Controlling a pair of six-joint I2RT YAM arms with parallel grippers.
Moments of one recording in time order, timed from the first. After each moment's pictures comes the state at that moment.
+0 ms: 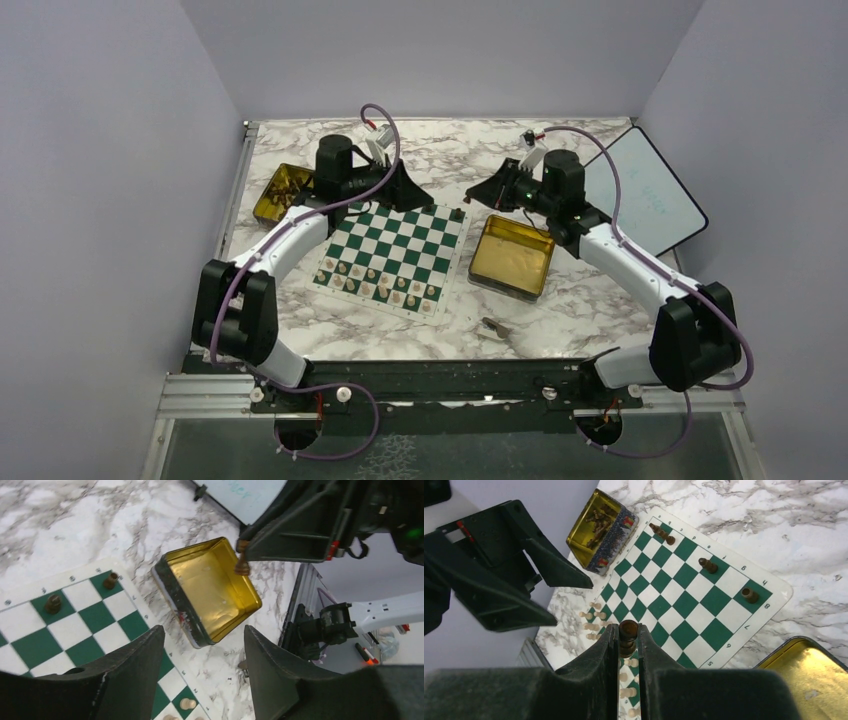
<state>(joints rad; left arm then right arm) -0.29 1.55 1.09 0.11 0.88 -0.39 0.39 1.39 0.97 0.13 -0.43 0.57</state>
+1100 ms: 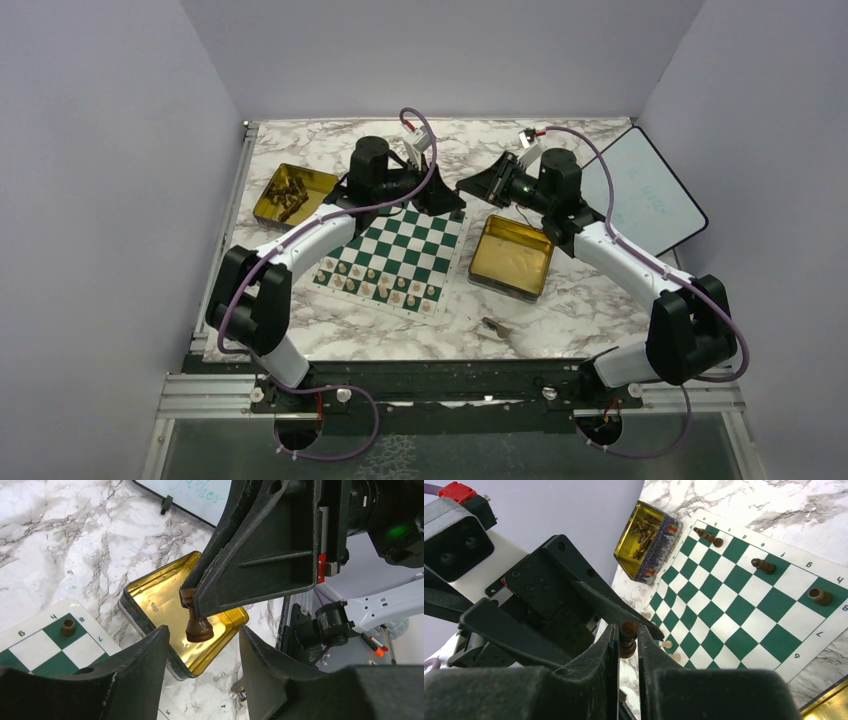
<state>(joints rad) -0.48 1.61 1.14 0.25 0.82 -0.40 0.41 1.42 0.98 0.25 -0.47 0.86</state>
